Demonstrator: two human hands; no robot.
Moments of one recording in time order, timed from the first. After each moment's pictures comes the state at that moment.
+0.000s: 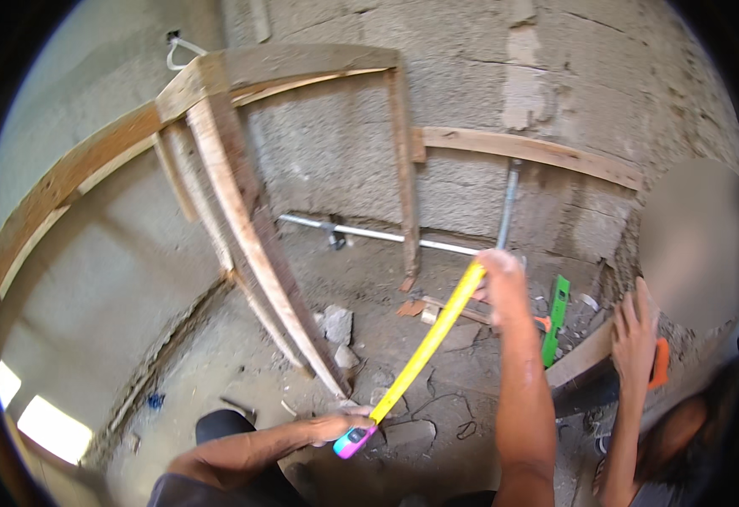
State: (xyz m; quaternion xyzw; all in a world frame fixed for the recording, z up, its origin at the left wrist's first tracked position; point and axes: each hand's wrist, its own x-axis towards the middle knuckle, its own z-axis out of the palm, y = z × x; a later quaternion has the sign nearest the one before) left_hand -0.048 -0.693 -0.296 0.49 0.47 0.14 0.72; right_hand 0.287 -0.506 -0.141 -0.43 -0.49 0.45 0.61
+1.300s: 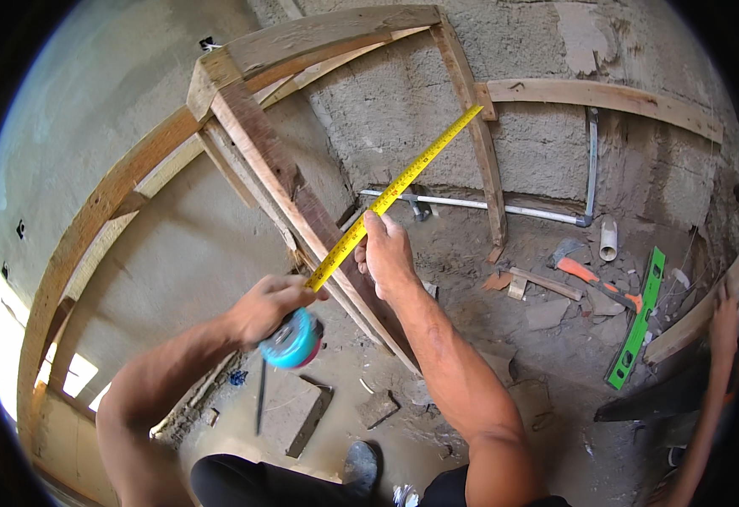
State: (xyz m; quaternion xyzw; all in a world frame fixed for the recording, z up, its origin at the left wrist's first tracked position) left_hand -0.115 -0.696 -0.008 0.57 0.74 0.20 0.30; right_hand 0.014 -0.527 -0.116 -0.15 -0.43 0.71 0.54
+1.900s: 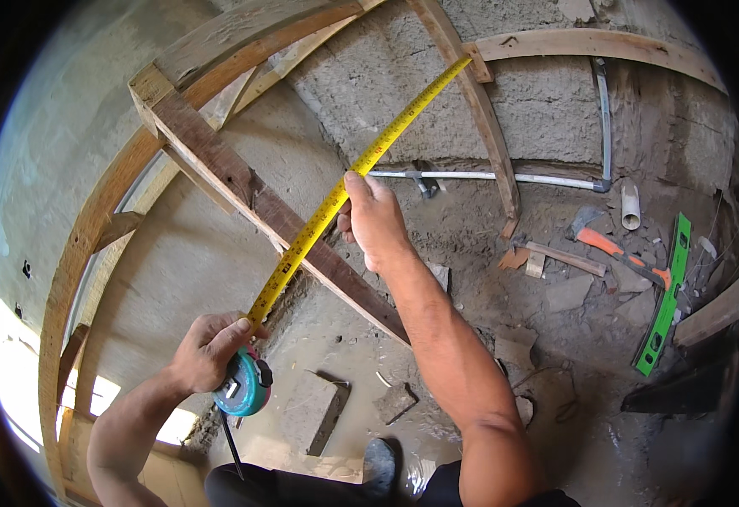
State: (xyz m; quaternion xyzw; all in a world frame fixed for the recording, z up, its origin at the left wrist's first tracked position) left_hand -0.113 -0.745 0.019 0.58 0.78 0.15 0.20; right_hand 0.013 -0.488 -0.101 -0.09 -0.39 0.73 0.55
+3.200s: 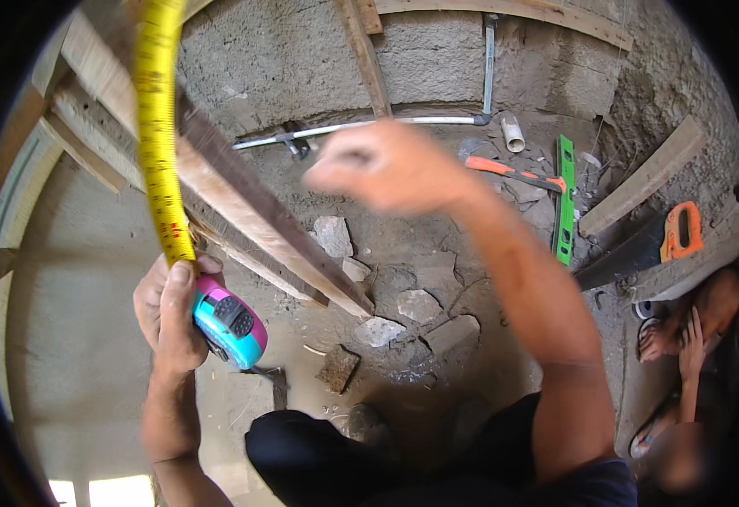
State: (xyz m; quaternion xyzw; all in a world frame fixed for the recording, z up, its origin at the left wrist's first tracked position) left_hand -0.181 -0.687 -0.067 0.68 0.48 0.51 0.23; right_hand 0.118 -0.541 -0.091 -0.26 -0.84 0.27 0.40
